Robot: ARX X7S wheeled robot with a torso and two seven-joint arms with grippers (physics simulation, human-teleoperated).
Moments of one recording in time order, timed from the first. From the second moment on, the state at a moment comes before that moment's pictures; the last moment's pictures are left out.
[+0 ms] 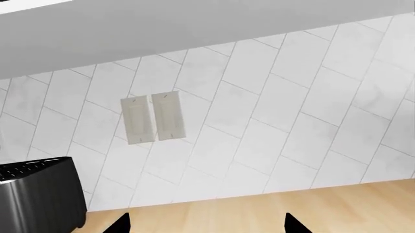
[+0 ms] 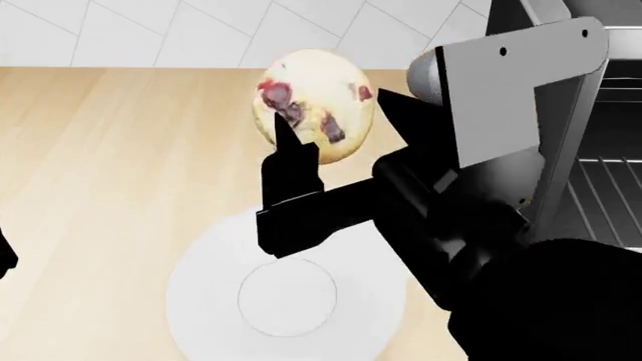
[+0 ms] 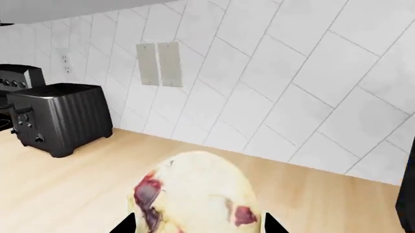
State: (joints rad) left arm -0.51 -0.59 -0.14 0.92 -0.90 -1.08 -0.57; right arm 0.99 0.47 -0.08 -0.49 1.51 1.21 0.63
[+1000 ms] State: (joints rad) left arm -0.54 -0.61 -0.12 0.92 -0.94 -1.08 -0.61; right arm 0.90 1.08 0.60 -0.76 2.31 1.14 1.33
